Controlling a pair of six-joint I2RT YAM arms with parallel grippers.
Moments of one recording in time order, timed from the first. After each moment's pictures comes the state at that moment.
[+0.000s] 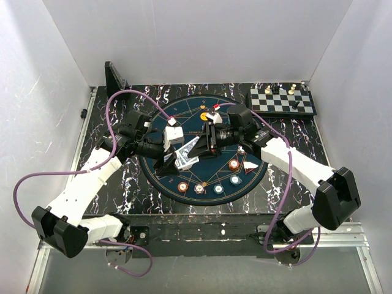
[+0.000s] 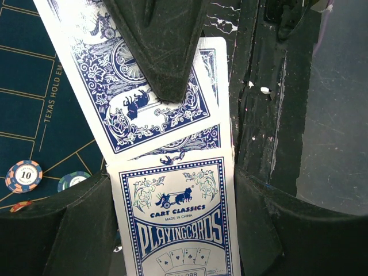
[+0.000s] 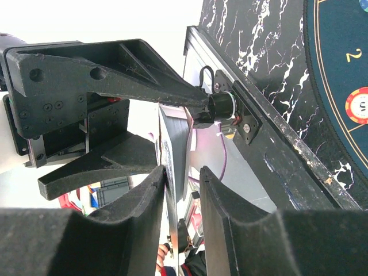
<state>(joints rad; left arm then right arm) -0.49 1.19 1.22 -0.94 0.78 0.57 0.68 1.43 1.12 -0.19 -0.86 1.04</state>
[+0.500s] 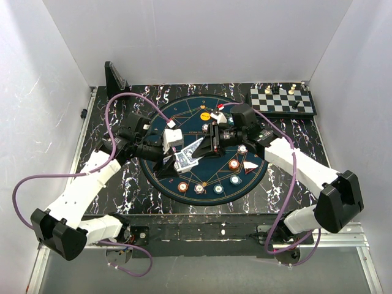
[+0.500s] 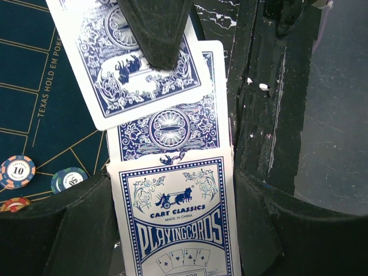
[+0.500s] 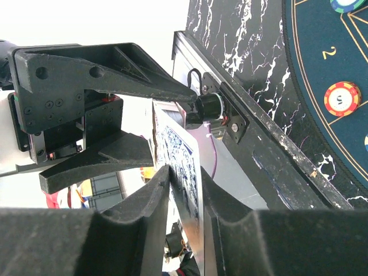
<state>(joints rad) -0.49 1.17 1.18 -0.94 0.78 0.56 0.66 1.40 1.12 -0.27 -0.83 0.98</state>
